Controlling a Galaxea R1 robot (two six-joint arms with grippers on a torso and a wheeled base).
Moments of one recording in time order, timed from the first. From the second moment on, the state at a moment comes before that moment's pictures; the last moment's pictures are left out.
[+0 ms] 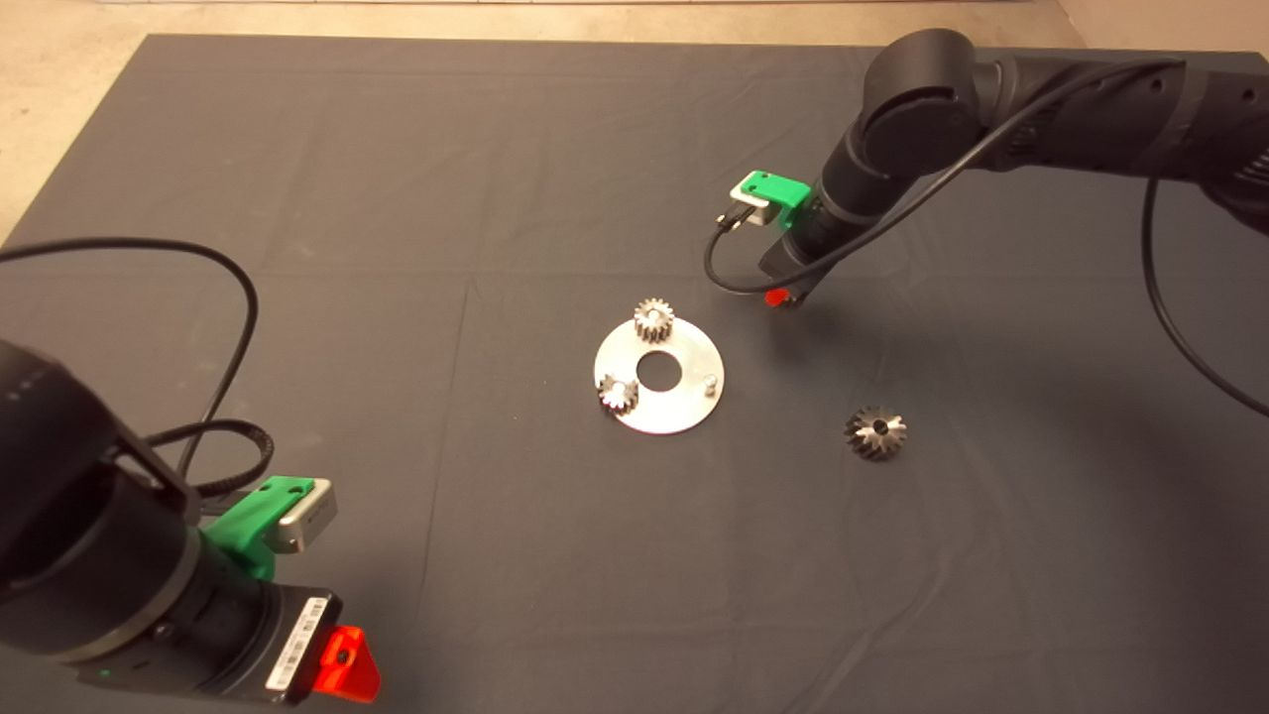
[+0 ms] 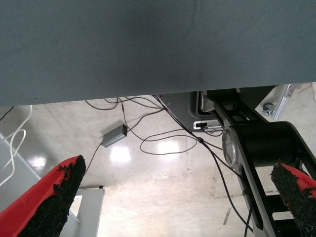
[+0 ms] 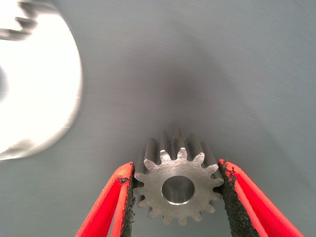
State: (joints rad) left arm -0.42 2.07 -0.39 0.02 1.52 -1.62; right arm 0.44 2.68 -1.34 -0.32 -1.41 0.56
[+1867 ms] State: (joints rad) left arm -0.42 2.05 -0.39 0.02 1.52 -1.62; right arm 0.44 2.76 -1.14 -0.31 -1.41 0.62
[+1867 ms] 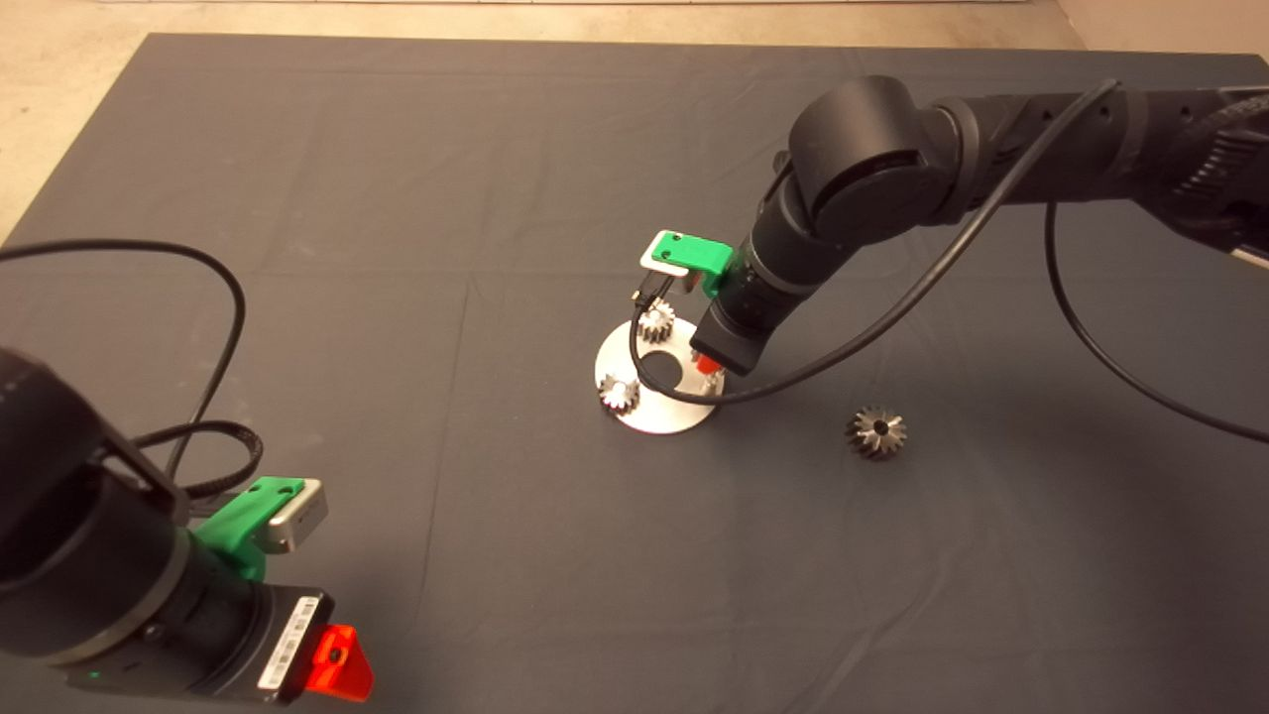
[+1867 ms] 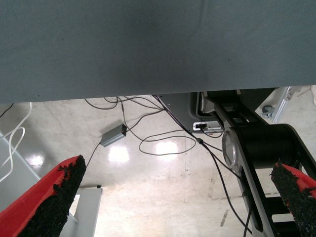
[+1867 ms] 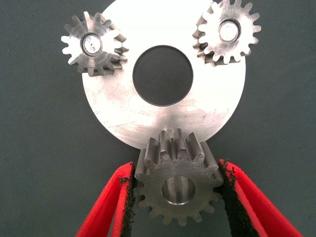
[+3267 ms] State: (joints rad) left arm -0.42 2.05 -0.39 0.02 1.52 -1.62; right arm 0.39 2.76 -1.14 -0.32 -1.43 0.62
